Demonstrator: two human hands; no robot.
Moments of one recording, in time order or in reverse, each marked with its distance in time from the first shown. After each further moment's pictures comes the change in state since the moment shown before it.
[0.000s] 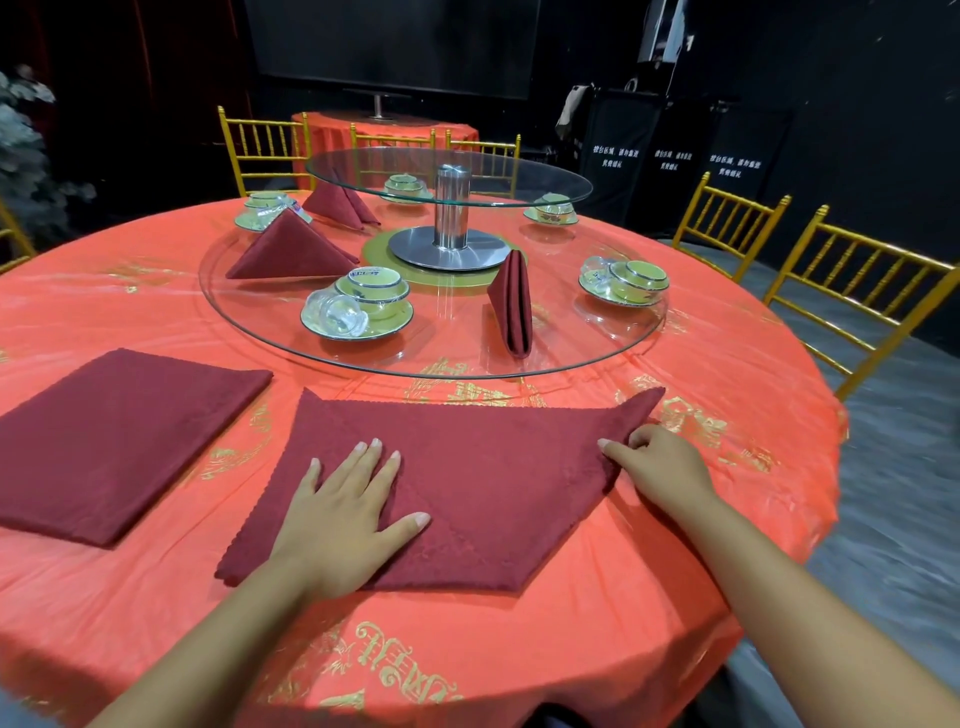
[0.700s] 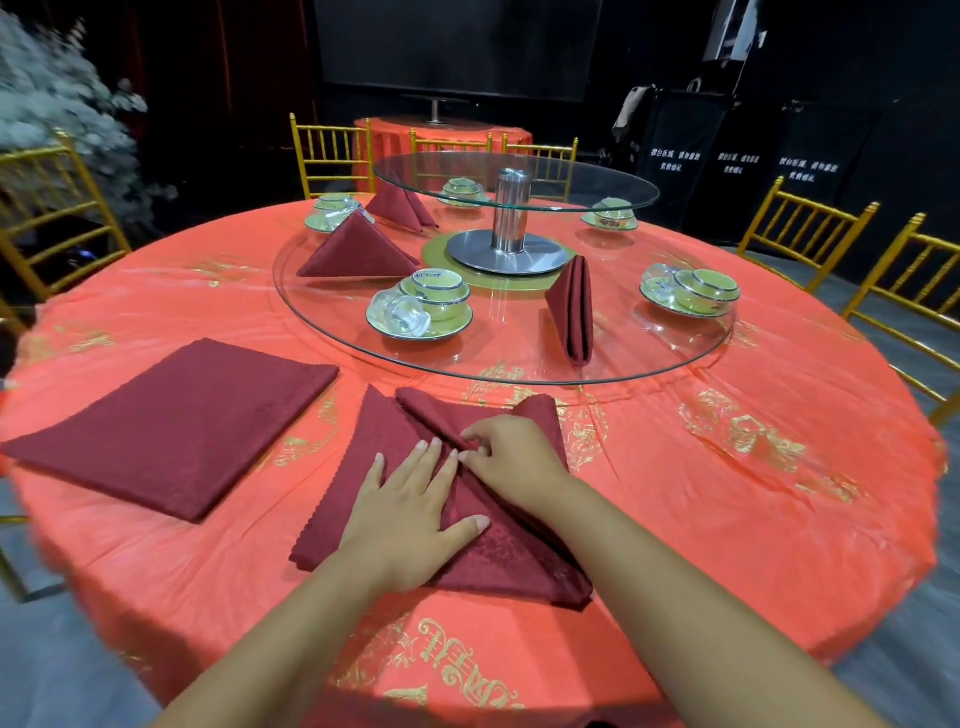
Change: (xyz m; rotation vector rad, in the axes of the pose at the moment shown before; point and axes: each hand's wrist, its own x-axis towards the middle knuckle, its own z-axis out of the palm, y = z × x) left_hand 0.000 0.001 0.003 0.011 0.007 0.002; right_hand -0.044 -0.170 0.084 0.115 -0.320 -0.634
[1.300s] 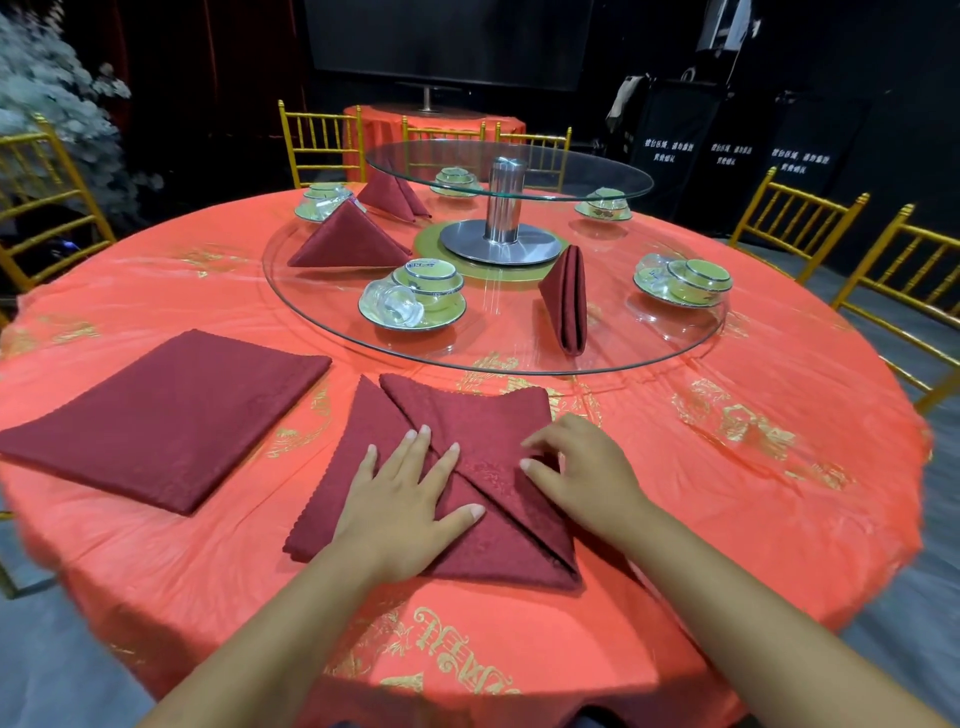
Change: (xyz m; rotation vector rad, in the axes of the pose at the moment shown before) left_hand 0.001 -0.001 0.004 -0.008 0.012 -0.009; right_hand -0.055 0.041 -0.032 -0.042 0.165 -0.016
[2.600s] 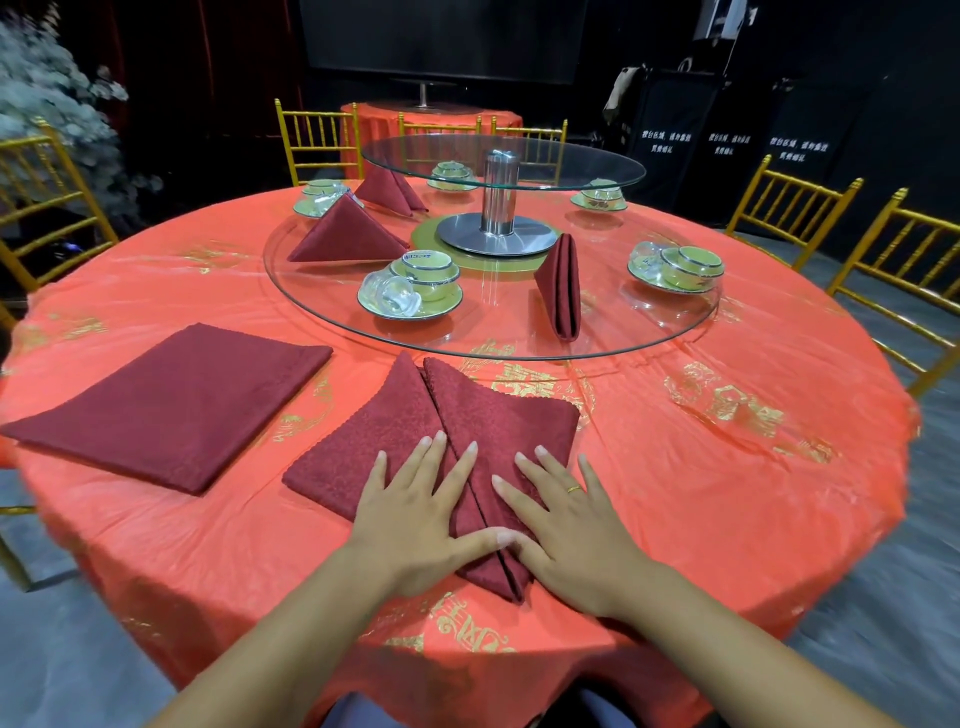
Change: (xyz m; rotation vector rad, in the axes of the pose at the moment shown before) left_hand -0.037 0.029 -0.013 -0.034 -0.023 0.041; right_hand -0.071 -0.018 0.013 -0.448 -0.370 -0.093
